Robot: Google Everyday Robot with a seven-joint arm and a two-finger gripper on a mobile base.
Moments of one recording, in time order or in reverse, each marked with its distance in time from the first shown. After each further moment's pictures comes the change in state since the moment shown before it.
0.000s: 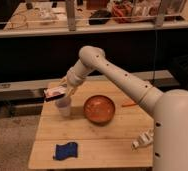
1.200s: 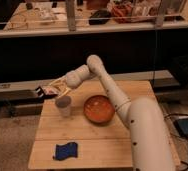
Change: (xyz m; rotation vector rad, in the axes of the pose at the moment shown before) arm -0.057 -0.007 0.032 -0.047 -0.705 -0.217
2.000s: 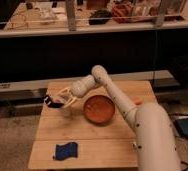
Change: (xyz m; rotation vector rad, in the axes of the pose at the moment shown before) arm 0.024 0.062 -0.015 0.019 -0.058 0.149
